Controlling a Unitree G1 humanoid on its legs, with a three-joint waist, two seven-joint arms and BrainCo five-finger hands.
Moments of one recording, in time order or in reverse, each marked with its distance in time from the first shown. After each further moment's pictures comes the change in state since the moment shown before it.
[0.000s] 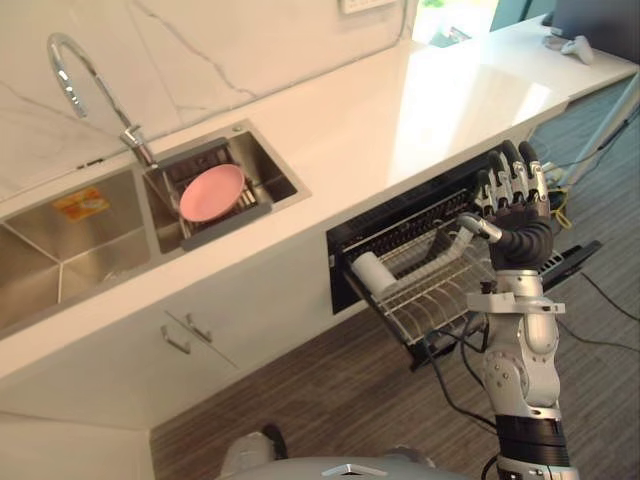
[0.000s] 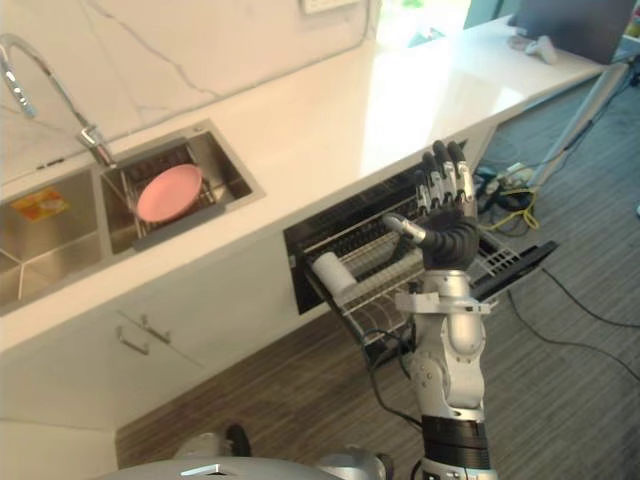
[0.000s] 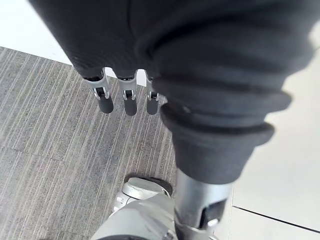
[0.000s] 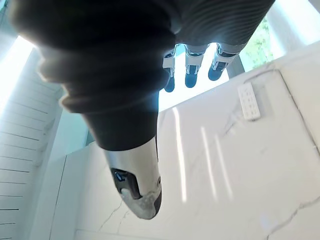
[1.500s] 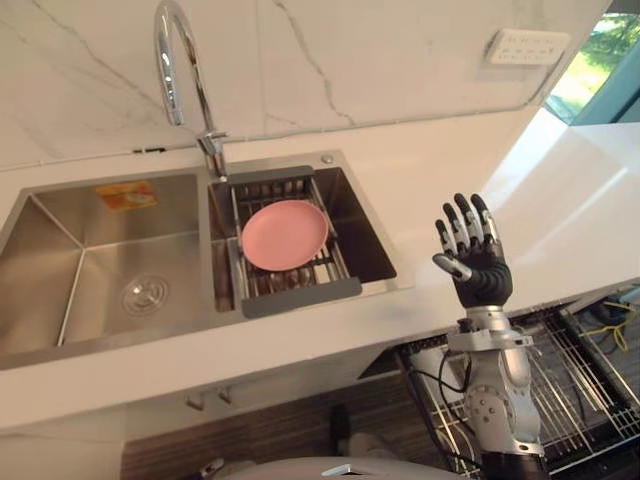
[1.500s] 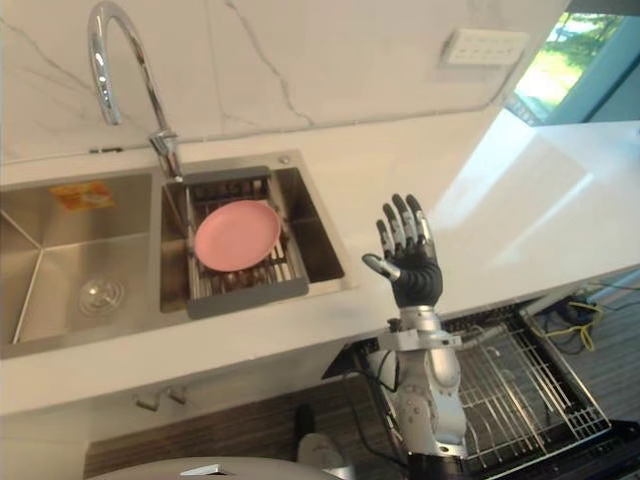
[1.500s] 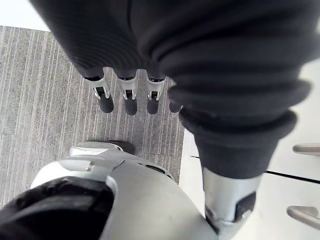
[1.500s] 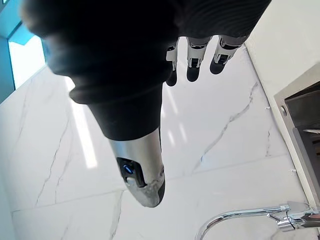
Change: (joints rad) left arm -0.032 0.068 -0.141 -0.040 0.187 -0.038 -0.132; right arm 0.156 0.087 0.057 -0.003 0.075 0.075 0.069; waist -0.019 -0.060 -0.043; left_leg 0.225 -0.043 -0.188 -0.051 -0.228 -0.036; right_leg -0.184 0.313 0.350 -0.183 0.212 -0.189
